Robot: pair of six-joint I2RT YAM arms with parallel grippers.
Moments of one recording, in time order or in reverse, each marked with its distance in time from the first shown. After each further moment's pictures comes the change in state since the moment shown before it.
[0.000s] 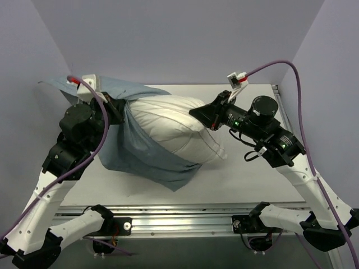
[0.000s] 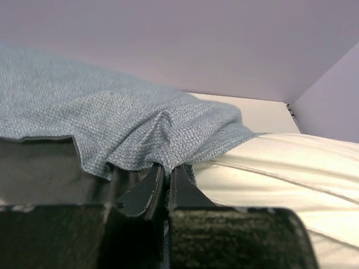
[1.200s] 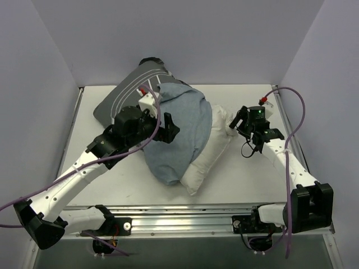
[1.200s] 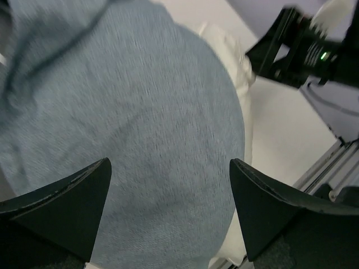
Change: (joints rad) left arm -0.171 0.264 -0.019 0.085 0.361 0.056; right arm -0.494 0.171 -0.475 -0.010 0.494 0.208
